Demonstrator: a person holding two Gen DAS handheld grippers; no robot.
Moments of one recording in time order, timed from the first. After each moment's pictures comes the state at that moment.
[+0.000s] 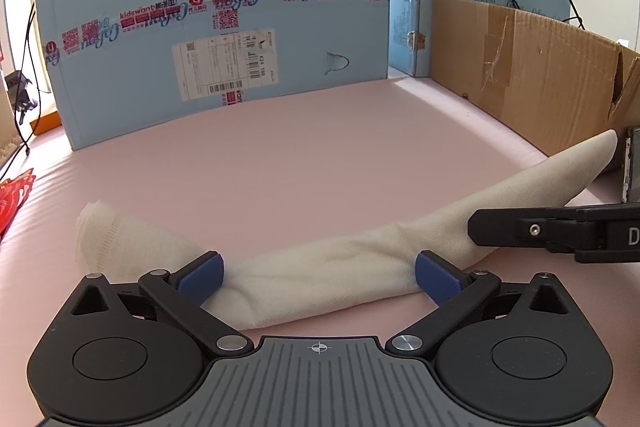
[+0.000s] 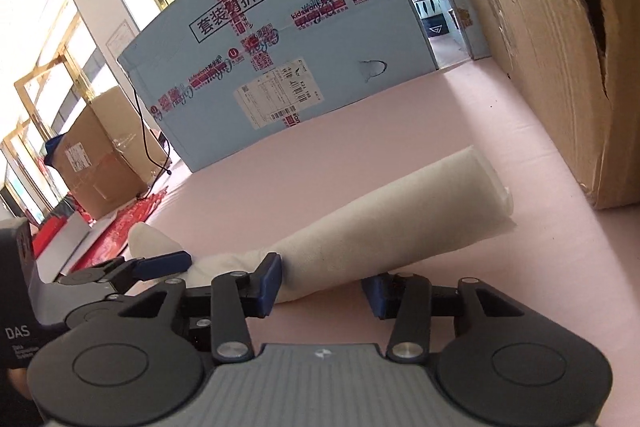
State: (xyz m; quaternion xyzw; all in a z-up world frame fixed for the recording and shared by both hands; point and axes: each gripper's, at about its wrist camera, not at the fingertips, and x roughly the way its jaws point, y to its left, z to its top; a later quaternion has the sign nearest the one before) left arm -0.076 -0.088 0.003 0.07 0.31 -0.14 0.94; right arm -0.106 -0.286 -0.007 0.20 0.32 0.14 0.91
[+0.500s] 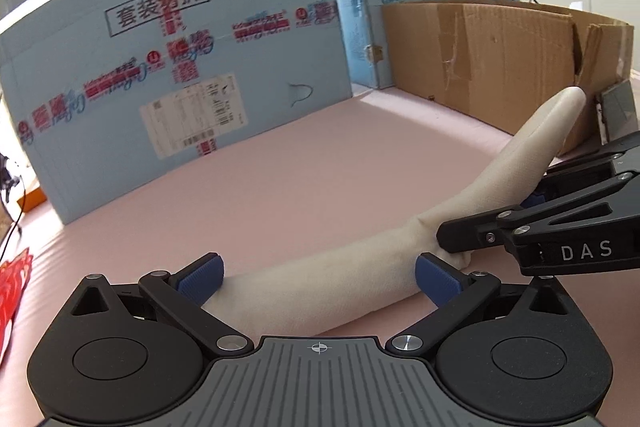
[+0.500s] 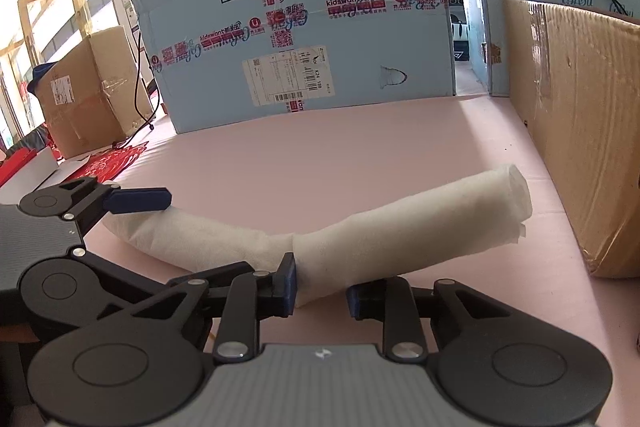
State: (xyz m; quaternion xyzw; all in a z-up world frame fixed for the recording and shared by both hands) left arm -0.071 -0.090 0.012 0.16 0.26 -0.22 0.93; right arm -0.101 -0.262 0.002 0.10 0.33 0.13 0.93
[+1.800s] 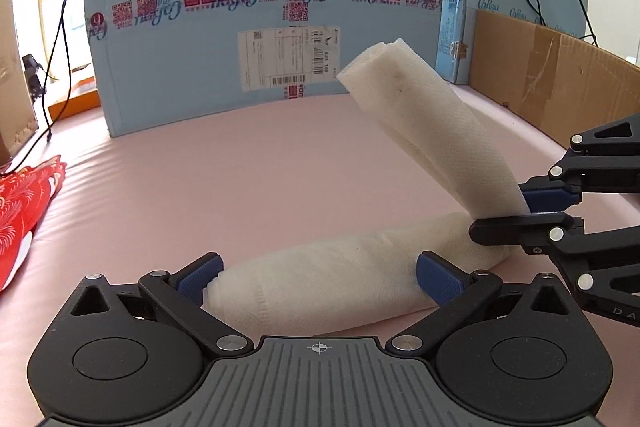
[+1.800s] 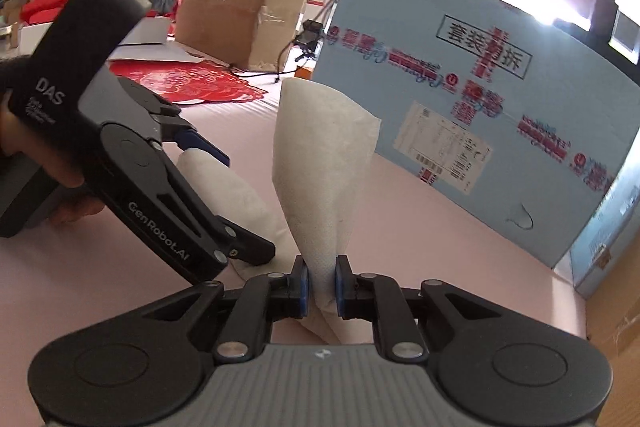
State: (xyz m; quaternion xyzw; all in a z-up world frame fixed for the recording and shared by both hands) left arm -0.049 0.007 0.006 0.05 0.32 -0.15 0.93; right arm -0.112 -0.164 0.015 -0.22 0.22 0.29 0.91
